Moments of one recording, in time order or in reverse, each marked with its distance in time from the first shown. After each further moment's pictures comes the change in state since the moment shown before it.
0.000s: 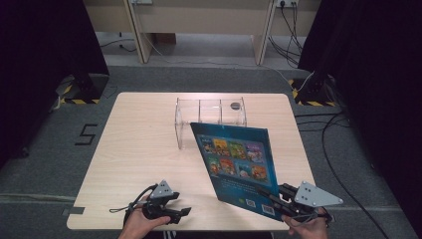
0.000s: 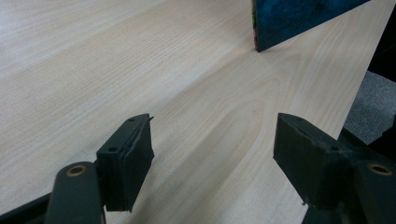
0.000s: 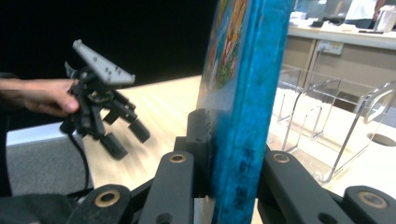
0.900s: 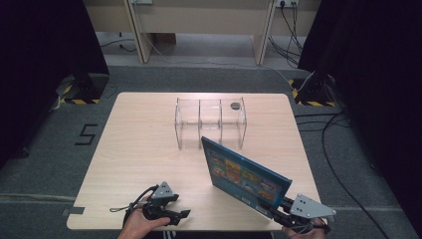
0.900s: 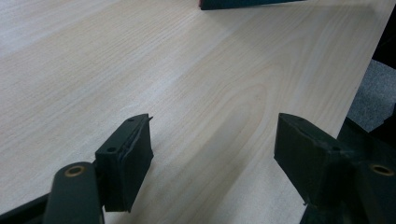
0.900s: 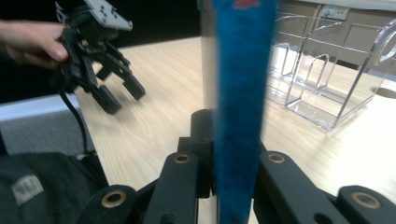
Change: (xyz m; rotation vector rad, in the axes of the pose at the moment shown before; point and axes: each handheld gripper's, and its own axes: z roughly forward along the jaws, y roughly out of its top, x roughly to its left) left arm 0.001 -0.003 0.003 0.051 -0.006 0.007; right arm 0.008 -0.043 -0.004 0.110 -0.022 0.017
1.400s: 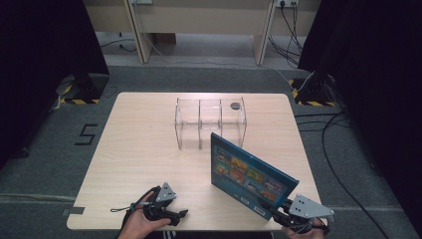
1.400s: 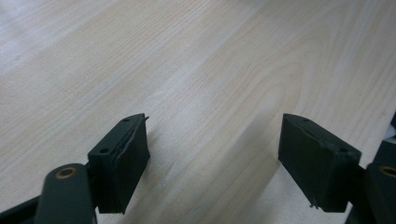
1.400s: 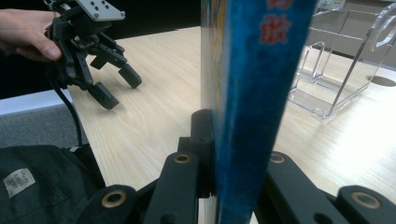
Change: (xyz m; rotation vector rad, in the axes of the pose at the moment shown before) left arm 0.000 -0.003 0.005 0.057 0.135 0.116; right arm -0.003 -0.007 0.001 0.031 -0.022 -0.003
